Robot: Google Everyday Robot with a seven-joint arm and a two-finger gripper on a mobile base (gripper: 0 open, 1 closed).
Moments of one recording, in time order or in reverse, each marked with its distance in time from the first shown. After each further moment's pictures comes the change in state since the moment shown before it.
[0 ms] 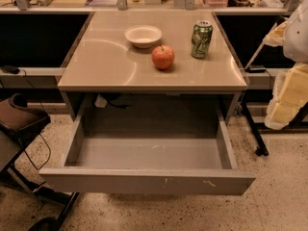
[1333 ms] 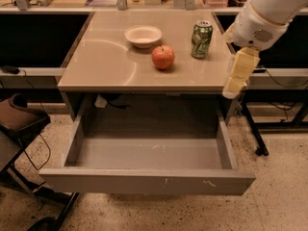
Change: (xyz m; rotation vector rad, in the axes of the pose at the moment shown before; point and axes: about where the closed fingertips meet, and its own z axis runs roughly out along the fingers) arm -0.044 -0.084 0.082 -0.103 -0.091 -0.052
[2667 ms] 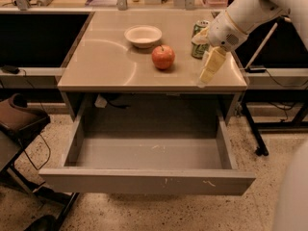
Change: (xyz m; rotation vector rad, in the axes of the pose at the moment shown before) arm -0.052 -0.066 0.074 -0.102 -0.308 -0.073
